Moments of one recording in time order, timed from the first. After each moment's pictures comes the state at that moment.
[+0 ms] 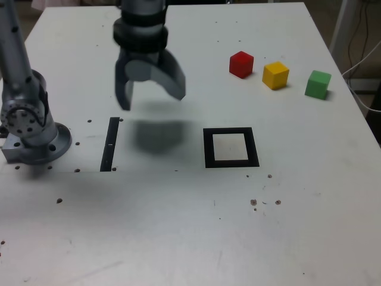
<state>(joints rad) 0.23 1.67 -1.06 1.13 0.06 0.24</state>
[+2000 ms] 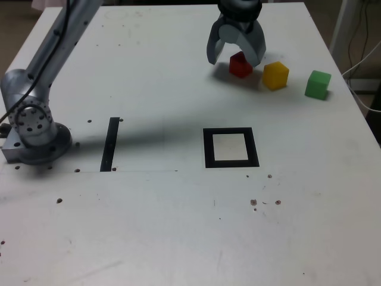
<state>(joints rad) 0.46 2.33 -2.01 1.35 0.25 0.84</state>
